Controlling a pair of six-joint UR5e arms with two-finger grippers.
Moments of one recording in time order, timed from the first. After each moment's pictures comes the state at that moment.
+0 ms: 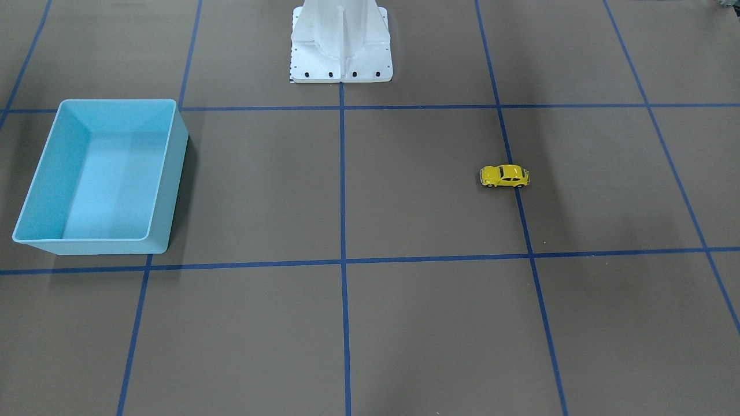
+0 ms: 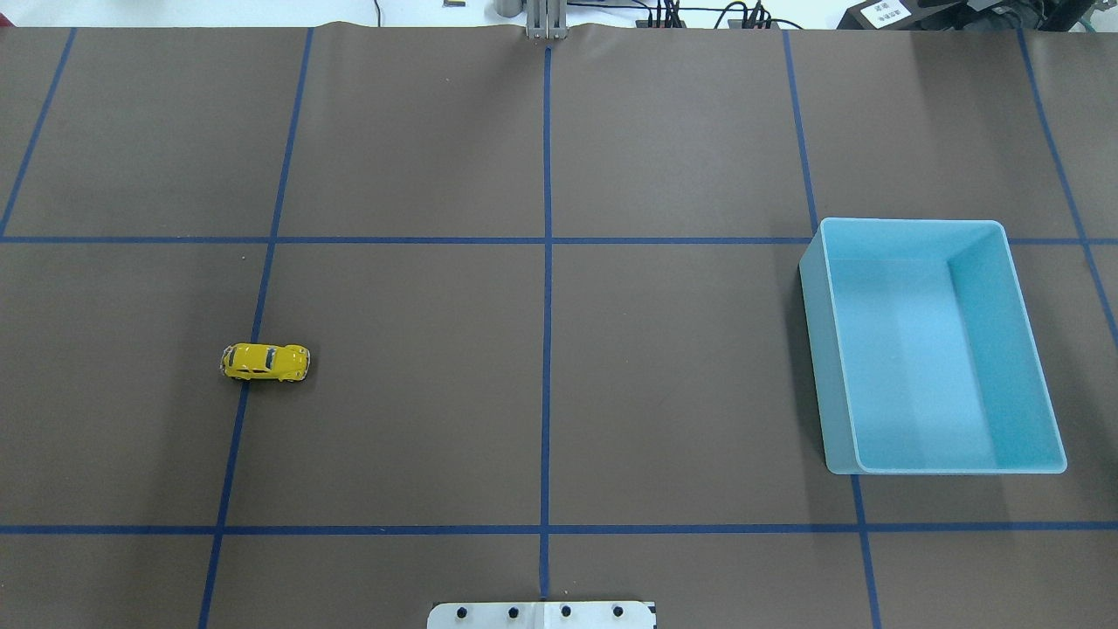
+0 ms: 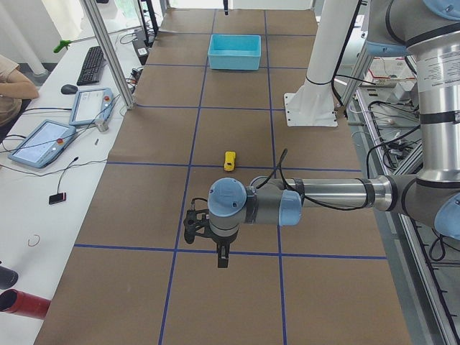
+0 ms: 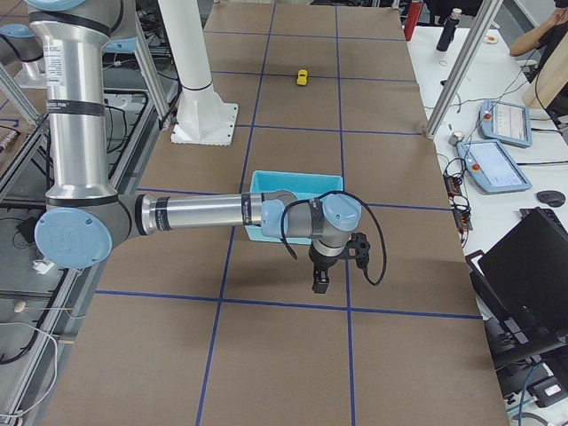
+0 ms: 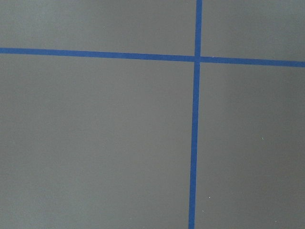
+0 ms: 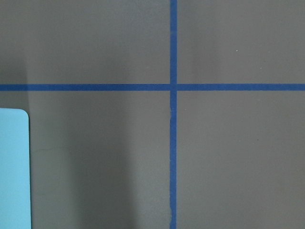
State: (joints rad) left arm -1.64 -1.37 -1.76 -1.63 -2.37 -0.02; right arm 1.44 -1.57 1.65 -1.65 2.34 0.06
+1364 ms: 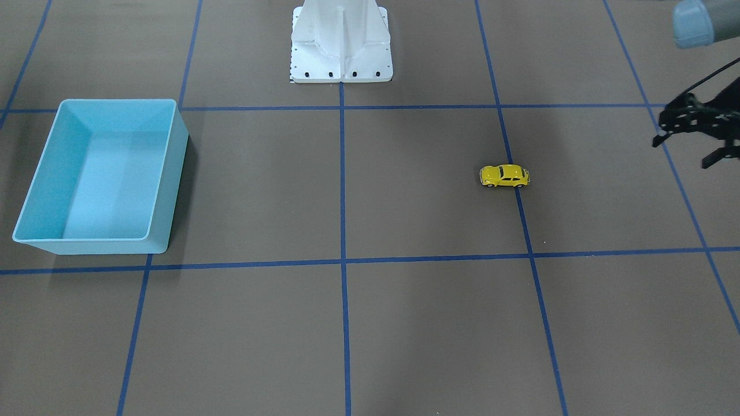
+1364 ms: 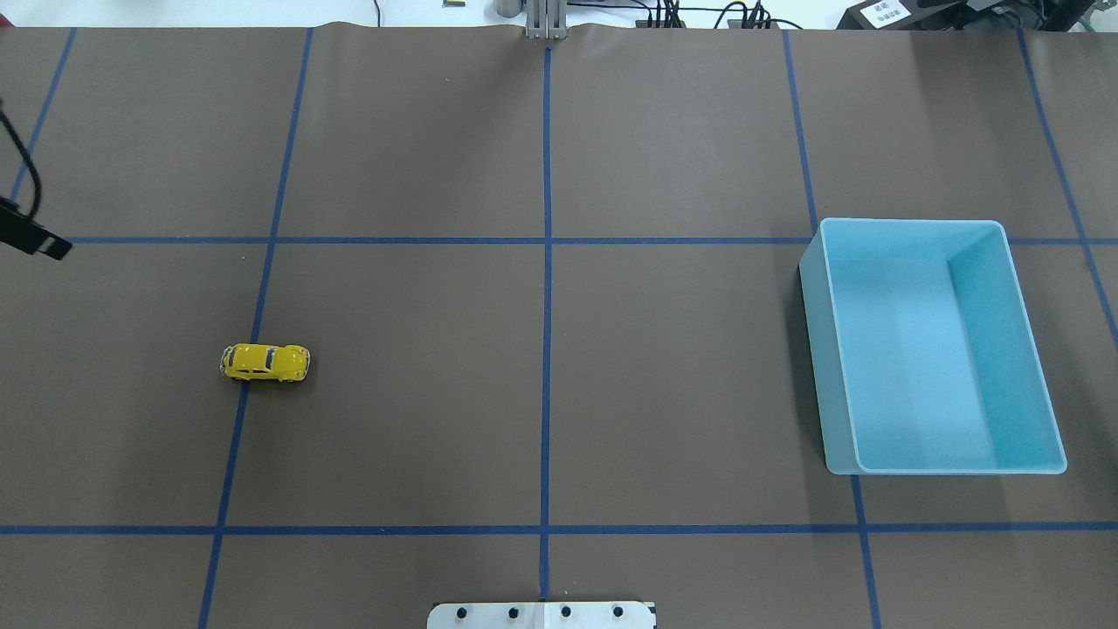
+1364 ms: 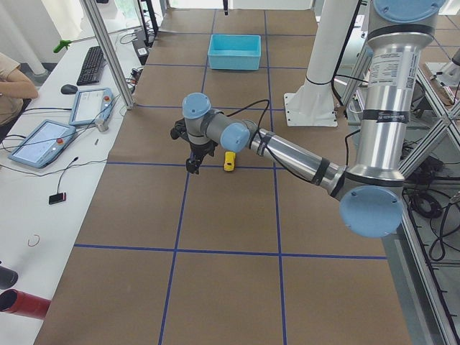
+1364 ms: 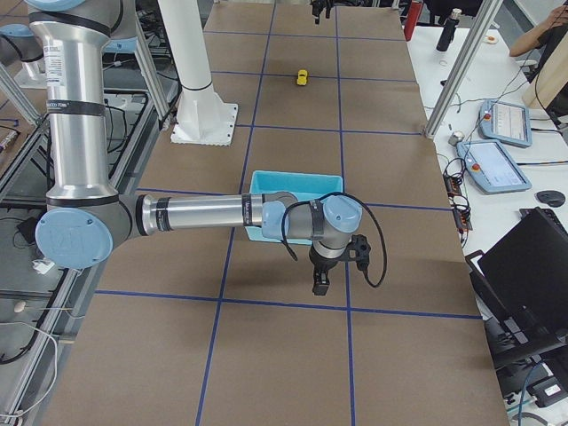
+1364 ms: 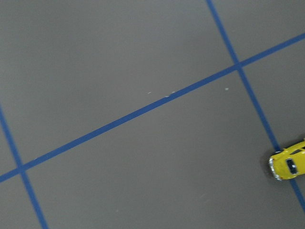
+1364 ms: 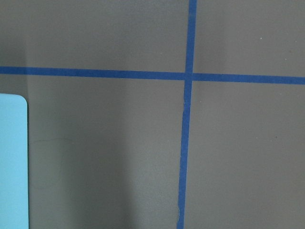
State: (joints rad) left arm -1.13 -1.69 -1.92 -1.63 -2.37 -0.01; right arm 1.45 -1.57 1.64 -1.65 2.33 0.06
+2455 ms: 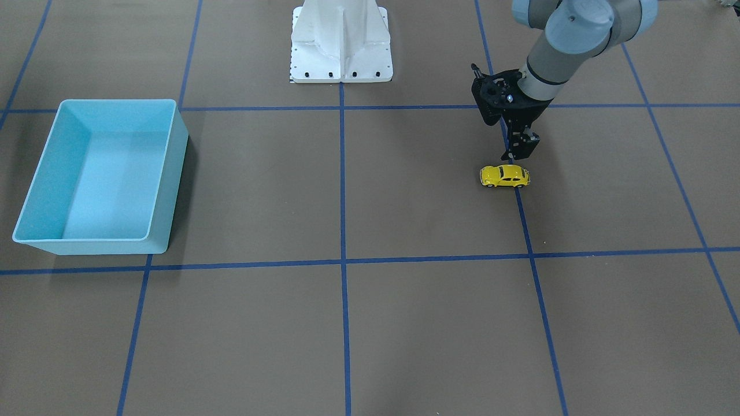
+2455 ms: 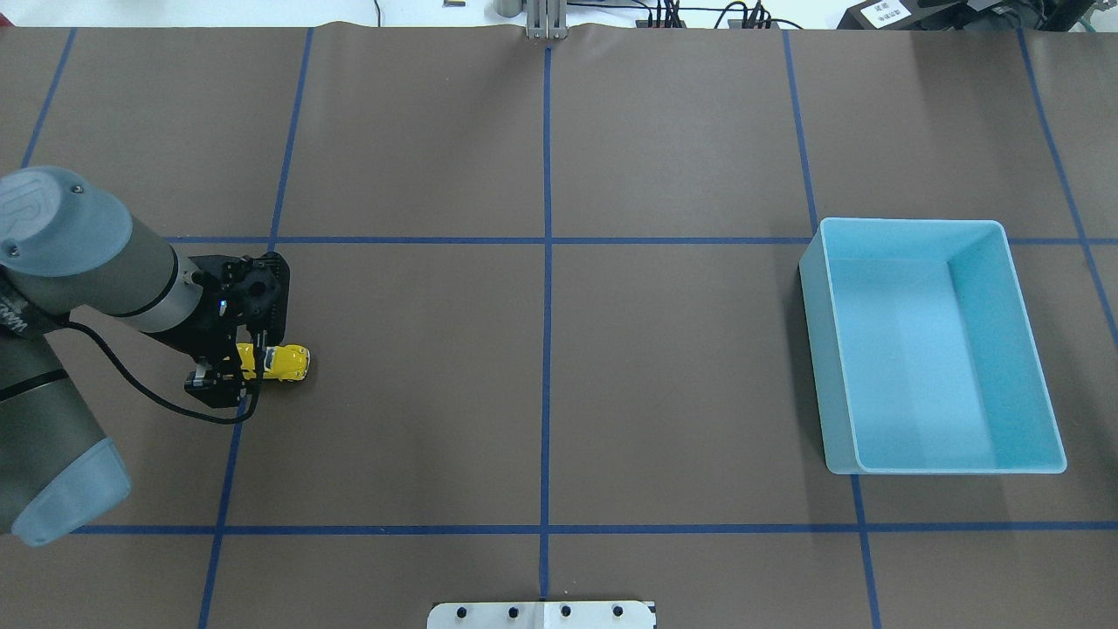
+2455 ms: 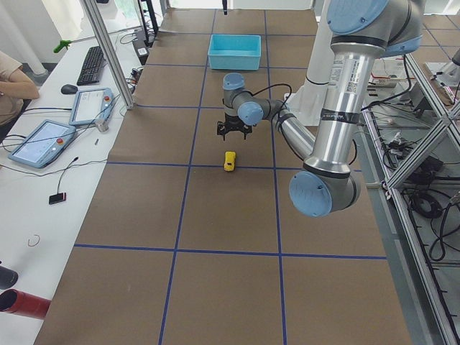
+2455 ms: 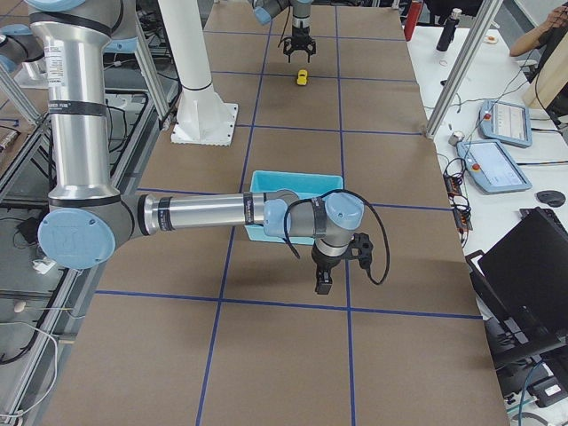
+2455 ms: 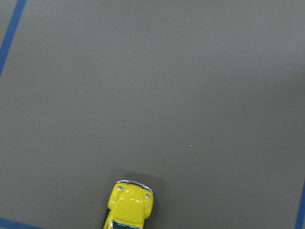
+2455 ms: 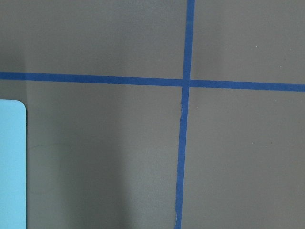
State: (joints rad) left arm -0.69 -1.76 -2.01 -1.63 -2.03 0.51; right arm 1.45 -1.56 1.65 -1.65 2.31 0.06
